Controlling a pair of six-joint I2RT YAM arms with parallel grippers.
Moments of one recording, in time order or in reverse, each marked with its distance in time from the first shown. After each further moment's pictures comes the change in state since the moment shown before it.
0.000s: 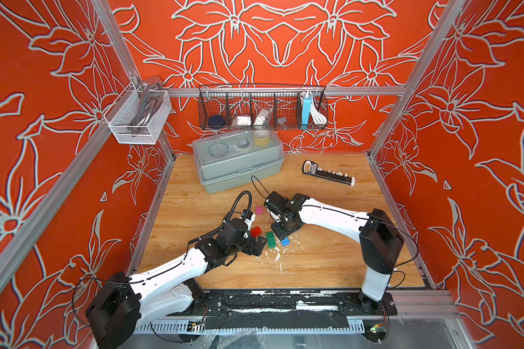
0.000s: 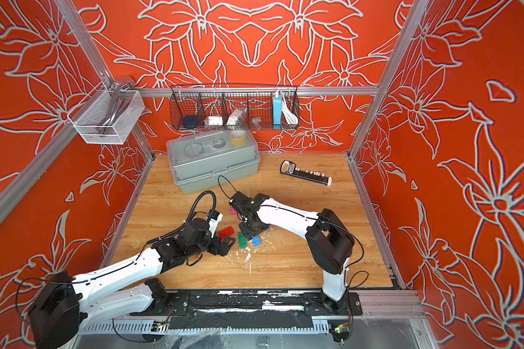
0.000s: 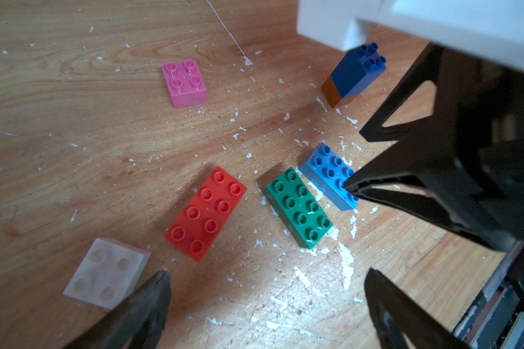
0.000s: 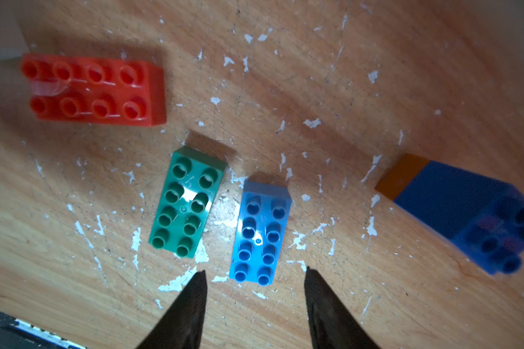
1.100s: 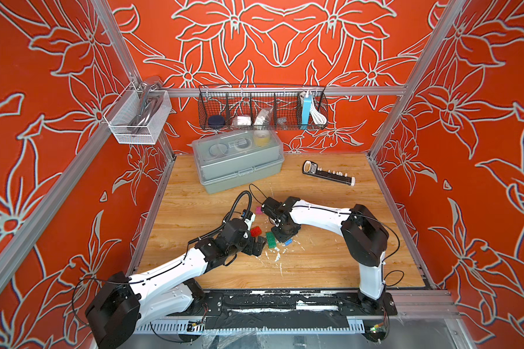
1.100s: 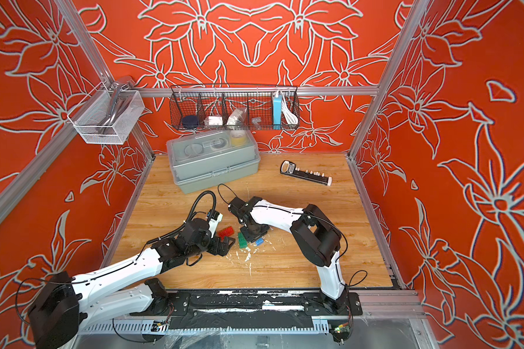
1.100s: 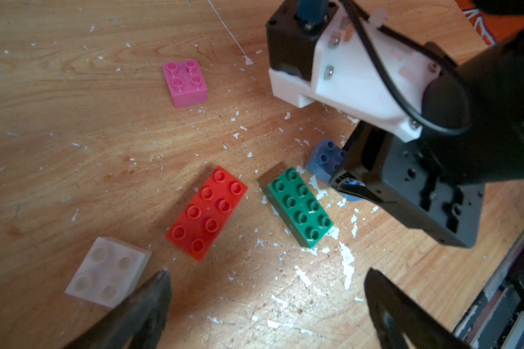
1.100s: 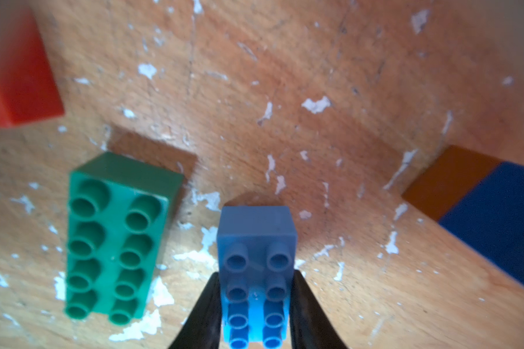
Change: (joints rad) left arm 0.001 -0.007 0.000 -0.005 -0.002 0.005; right arm 0.000 0.105 0.017 -0.043 0.056 -0.002
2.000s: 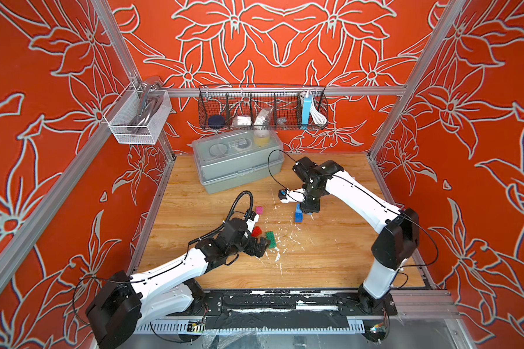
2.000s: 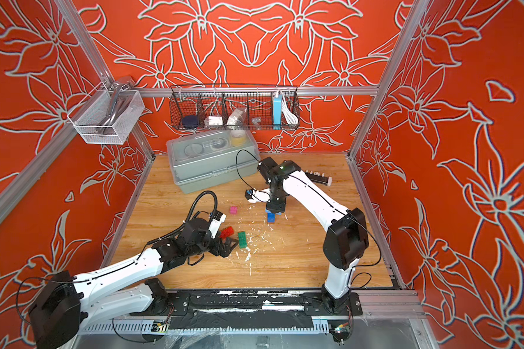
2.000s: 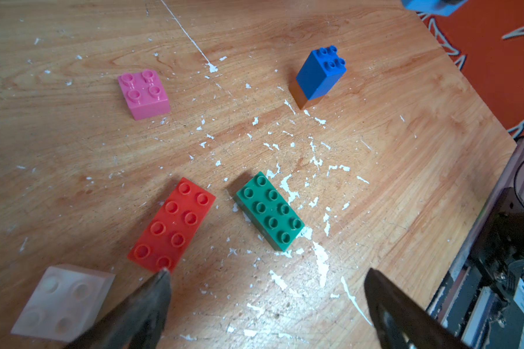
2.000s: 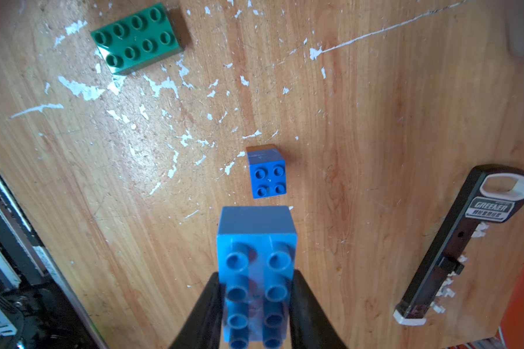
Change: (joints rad) left arm 0.000 0.013 -0.012 0.076 0.109 0.034; right arm -0.314 -0.150 0.307 -0.325 -0.127 -1.168
